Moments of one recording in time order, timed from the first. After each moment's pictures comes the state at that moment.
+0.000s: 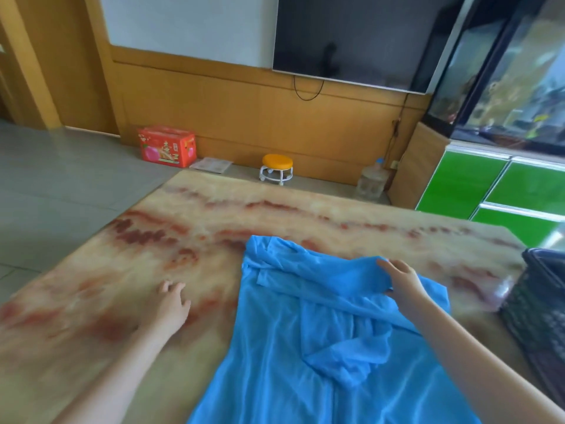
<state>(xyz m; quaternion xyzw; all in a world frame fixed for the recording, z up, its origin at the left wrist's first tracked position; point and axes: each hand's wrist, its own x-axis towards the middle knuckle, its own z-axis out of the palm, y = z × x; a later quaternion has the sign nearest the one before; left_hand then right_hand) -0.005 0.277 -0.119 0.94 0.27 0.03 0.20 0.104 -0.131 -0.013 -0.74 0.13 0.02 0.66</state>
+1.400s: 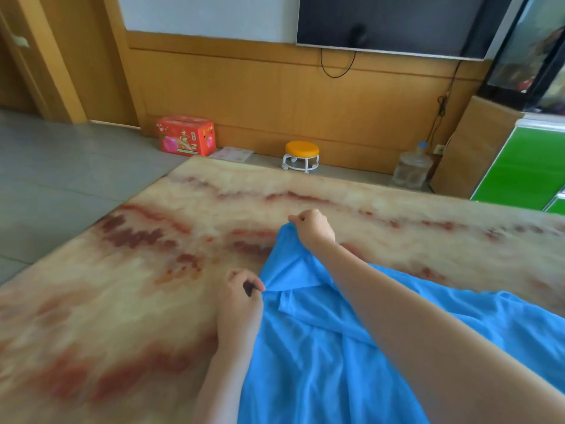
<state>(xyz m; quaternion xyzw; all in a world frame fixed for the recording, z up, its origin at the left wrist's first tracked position) 0.087 0.184 -0.124 0.80 0.21 0.29 0.48 0.238 0.103 -0.051 -0.92 -0.07 0.07 0.37</state>
